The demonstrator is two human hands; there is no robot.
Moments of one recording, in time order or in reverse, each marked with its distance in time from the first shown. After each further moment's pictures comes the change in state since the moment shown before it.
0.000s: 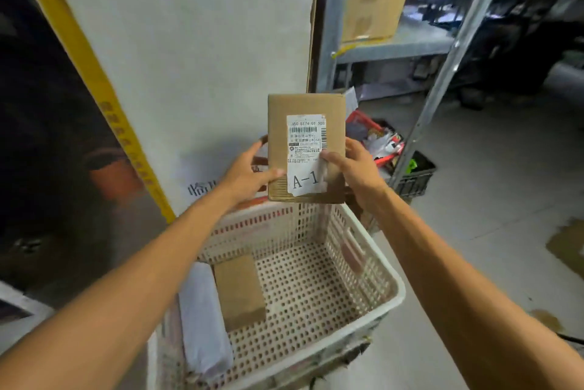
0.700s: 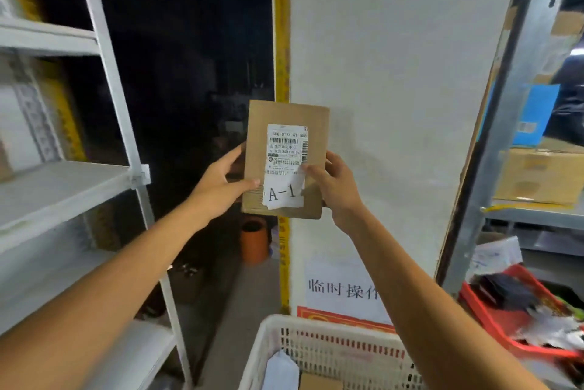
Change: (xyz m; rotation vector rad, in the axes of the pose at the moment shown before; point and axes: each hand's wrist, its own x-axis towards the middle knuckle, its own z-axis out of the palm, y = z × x) left_hand -0.141 0.106 -0.214 0.050 0.736 0.127; right_hand -0.019 -0.194 0.212 0.207 -0.584 -0.374
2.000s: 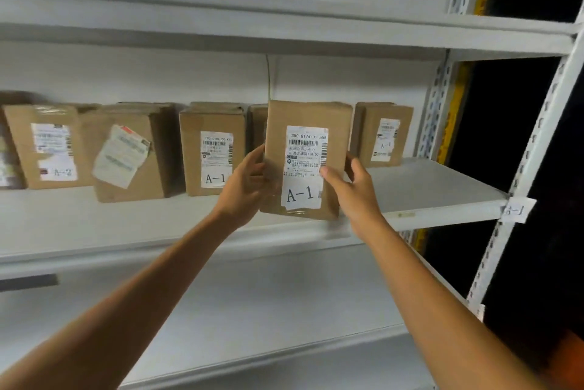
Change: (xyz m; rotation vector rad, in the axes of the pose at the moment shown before) left_hand -0.267 -0.066 -0.411 0.500 0.960 -0.190; right_hand -0.111 0.006 0.556 0.263 -0.937 -0.030
